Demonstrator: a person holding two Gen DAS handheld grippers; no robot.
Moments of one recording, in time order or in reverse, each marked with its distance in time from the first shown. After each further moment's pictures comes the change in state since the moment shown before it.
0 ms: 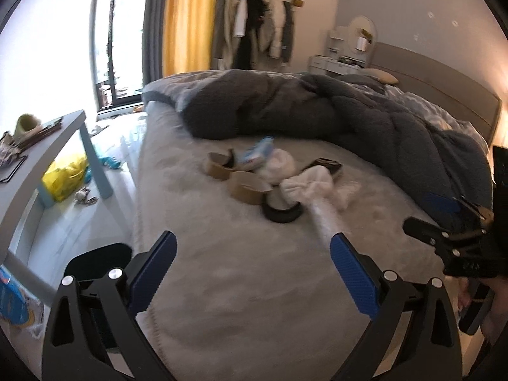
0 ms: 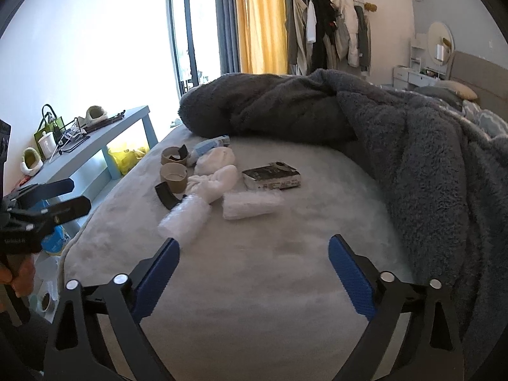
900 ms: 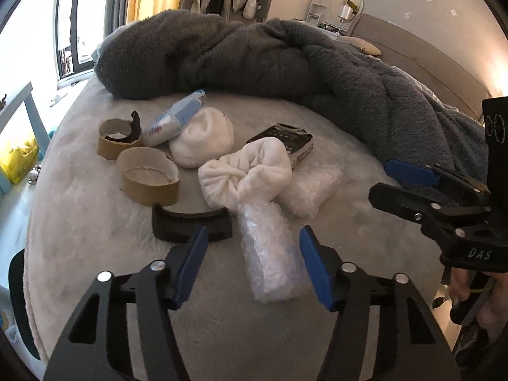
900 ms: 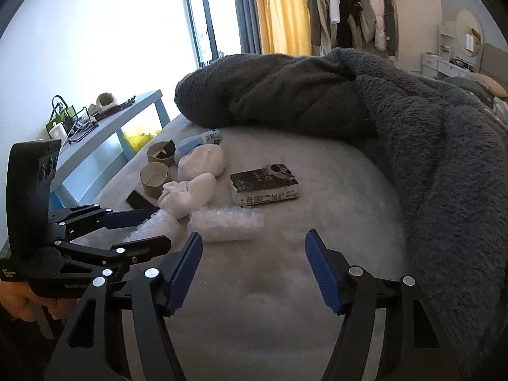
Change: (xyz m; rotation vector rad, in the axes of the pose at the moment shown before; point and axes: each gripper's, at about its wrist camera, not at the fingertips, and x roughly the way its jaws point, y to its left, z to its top) left arm 0.102 -0.041 0.014 -0.031 0.183 -0.153; right arm 0.058 -0.038 0.032 -0.036 0.113 0.133
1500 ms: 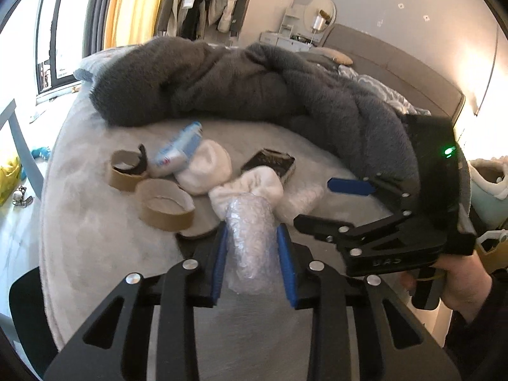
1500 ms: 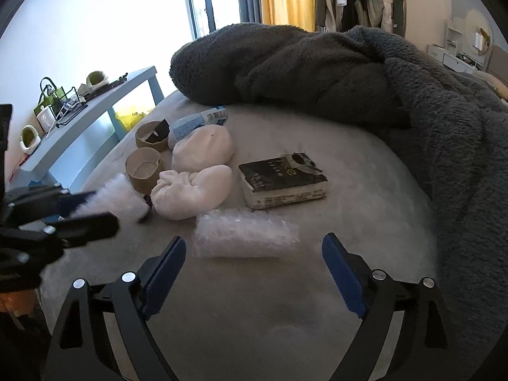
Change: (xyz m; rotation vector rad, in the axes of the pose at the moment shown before) left arm -0.041 0.023 0.011 0.055 -0.069 -0.117; right arm 0.047 0.023 0.015 -0.025 0.101 -0.044
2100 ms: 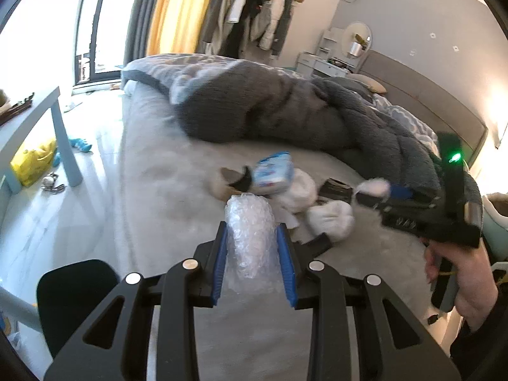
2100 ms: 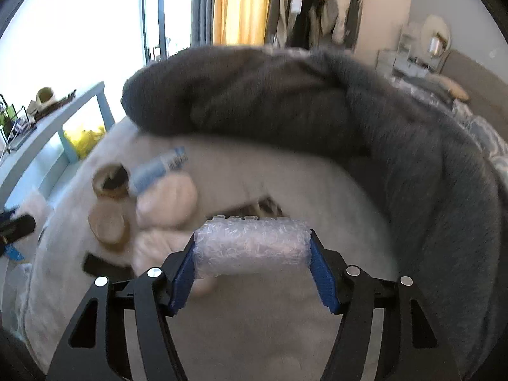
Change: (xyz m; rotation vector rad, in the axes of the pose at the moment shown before) left arm -0.052 0.078 0.006 -0.111 -0.070 0.122; right arm -0.014 0.018 0.043 0.076 -0.060 -0.268
